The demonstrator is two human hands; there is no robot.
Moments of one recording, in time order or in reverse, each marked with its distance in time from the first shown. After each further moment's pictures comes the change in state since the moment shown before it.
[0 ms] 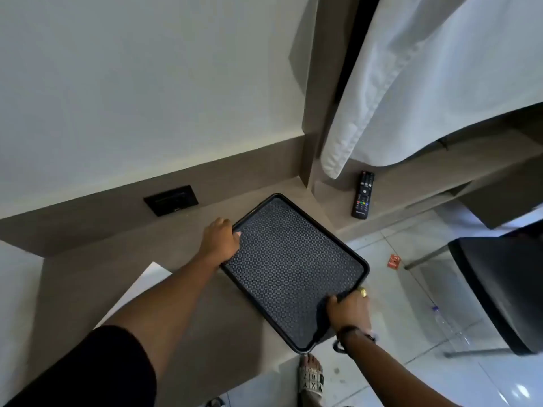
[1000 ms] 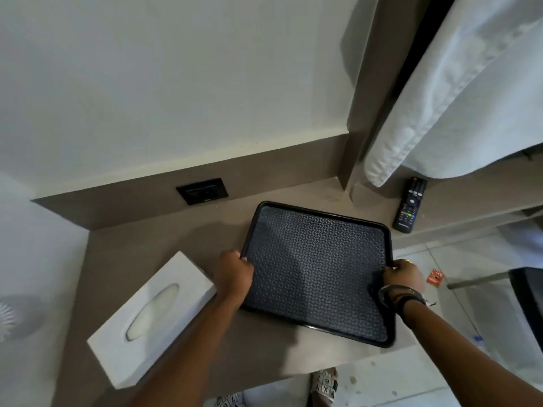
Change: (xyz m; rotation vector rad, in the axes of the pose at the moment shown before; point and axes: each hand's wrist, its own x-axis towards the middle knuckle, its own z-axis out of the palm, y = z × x) left_hand -0.074 0.011 0.016 -0.486 0.211 -0.547; right_hand 0.143 -0.026 -0.023 -0.031 -0.020 -0.099
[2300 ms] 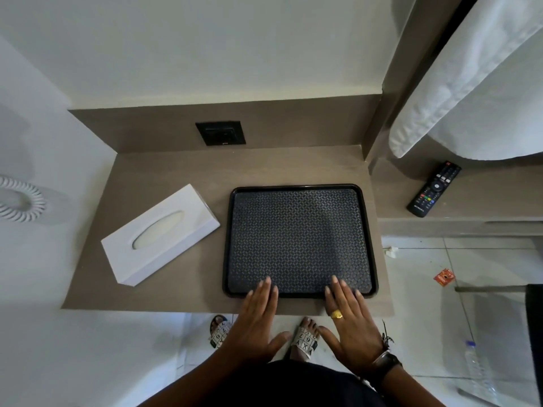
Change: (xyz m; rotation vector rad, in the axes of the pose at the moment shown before) left_hand -0.209 -0.103 0.092 0.510 -0.240 0.608; right_hand -0.119 0.108 0.009 -0.612 -0.330 -1.198
